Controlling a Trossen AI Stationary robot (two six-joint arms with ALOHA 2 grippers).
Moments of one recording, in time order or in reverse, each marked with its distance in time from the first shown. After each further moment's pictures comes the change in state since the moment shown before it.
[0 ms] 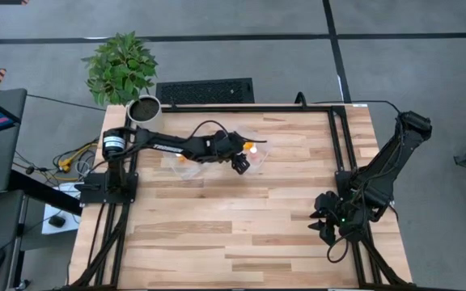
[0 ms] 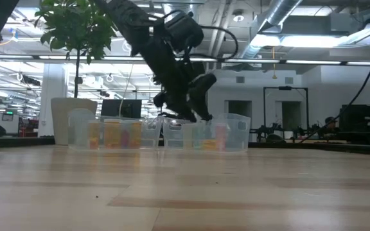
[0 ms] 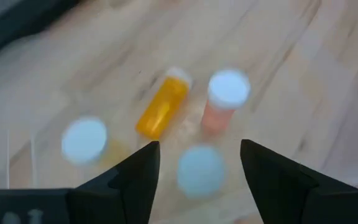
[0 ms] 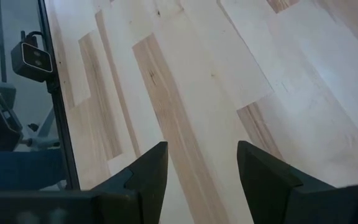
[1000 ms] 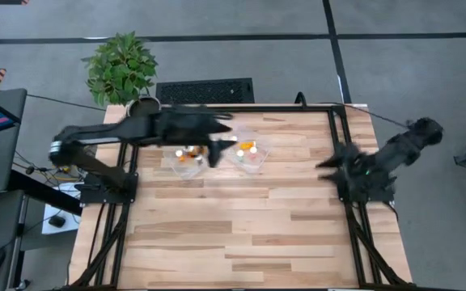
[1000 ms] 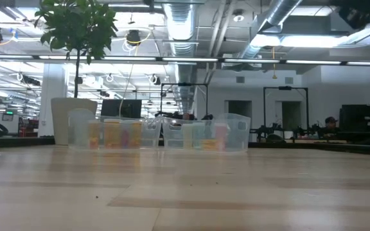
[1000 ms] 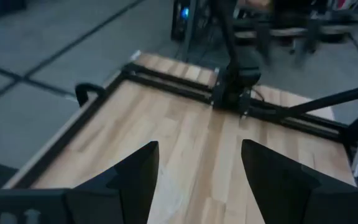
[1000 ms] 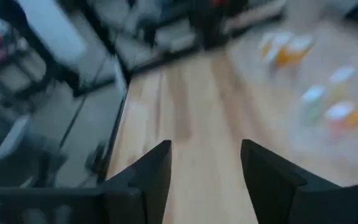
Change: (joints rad) left arm -0.099 -0.471 0.292 -0.366 0.141 0.136; right arm -0.362 -0.606 0.068 -0.010 0.024 -0.765
